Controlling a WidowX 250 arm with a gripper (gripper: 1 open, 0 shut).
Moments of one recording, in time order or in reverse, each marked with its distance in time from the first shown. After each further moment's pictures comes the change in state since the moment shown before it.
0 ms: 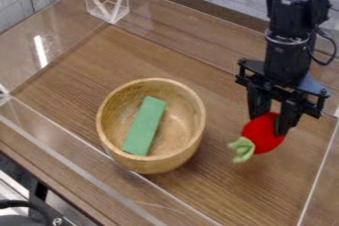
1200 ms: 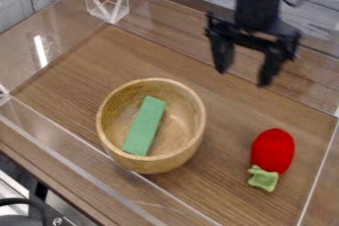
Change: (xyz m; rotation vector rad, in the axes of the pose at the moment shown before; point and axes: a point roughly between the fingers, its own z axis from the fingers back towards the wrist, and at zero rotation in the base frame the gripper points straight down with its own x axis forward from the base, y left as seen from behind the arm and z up) arm -0.007 0.055 0.064 0.056 -0.127 0.224
